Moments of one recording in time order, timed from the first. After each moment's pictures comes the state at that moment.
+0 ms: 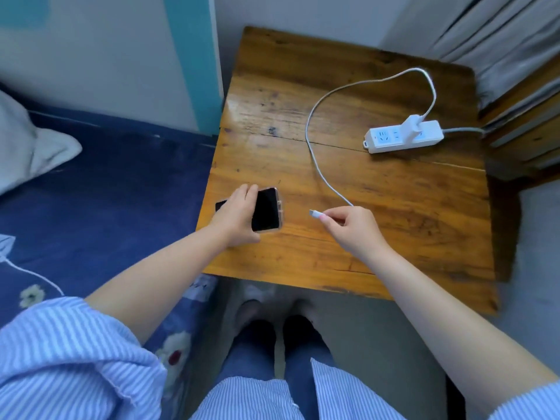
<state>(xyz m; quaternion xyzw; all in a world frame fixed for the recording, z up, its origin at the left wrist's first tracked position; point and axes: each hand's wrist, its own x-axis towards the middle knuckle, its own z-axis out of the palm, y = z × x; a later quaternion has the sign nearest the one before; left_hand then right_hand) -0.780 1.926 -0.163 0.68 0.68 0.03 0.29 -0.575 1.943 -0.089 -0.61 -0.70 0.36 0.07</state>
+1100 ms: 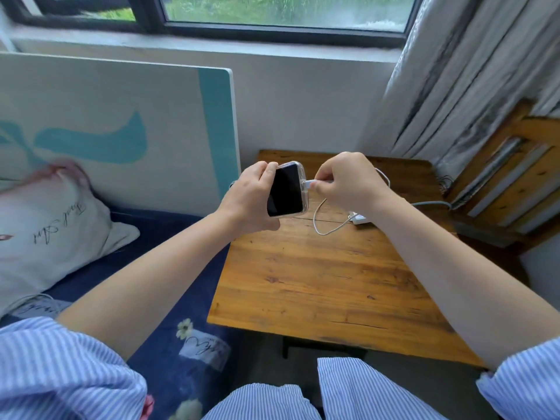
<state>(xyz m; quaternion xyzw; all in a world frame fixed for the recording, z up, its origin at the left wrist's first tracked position) -0.747 1.925 0.054 0.74 0.66 0.16 0.06 -0.578 1.958 0.108 -0.48 -0.85 0.14 0.18</state>
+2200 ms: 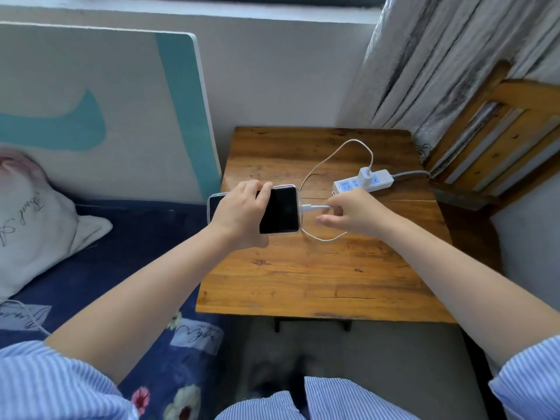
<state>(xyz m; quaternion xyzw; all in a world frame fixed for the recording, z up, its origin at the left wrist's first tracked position) -0.737 1.918 0.005 0.78 0.63 0.00 0.03 -0.529 1.957 0.031 -0.48 -0.84 0.25 0.04</state>
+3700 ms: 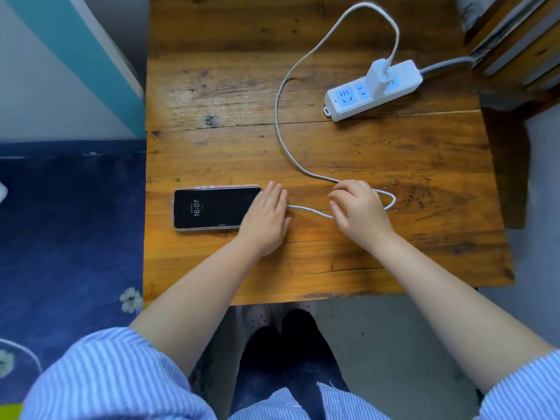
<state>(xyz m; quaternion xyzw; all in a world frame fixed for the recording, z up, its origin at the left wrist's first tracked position) -0.659 1.980 -0.229 0.78 0.58 -0.08 0.22 -0.482 1.988 -0.181 -0.58 -0.79 0.18 0.11</state>
